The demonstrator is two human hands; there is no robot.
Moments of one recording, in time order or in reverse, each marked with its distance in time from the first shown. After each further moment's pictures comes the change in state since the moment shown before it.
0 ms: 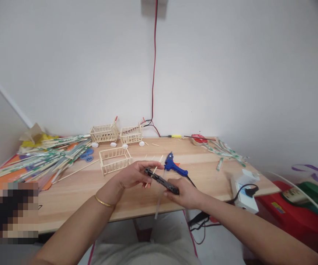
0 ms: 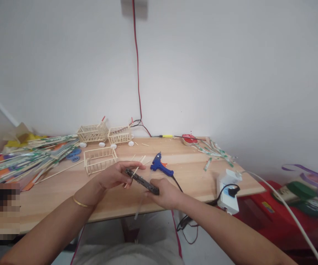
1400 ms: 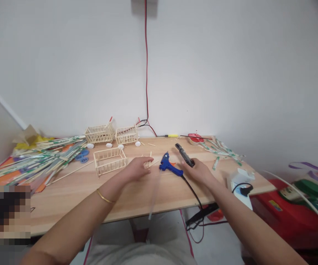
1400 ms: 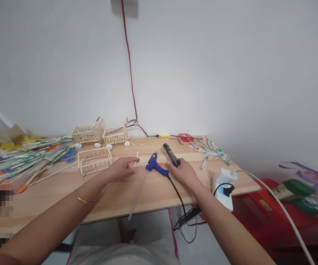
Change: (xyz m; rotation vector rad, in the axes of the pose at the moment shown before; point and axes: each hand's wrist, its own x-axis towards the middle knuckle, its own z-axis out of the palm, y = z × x) left_hand 0.037 -0.006 -0.003 1.045 0.459 0.022; right_hand 0.004 0.084 -0.047 -0.031 0.417 0.629
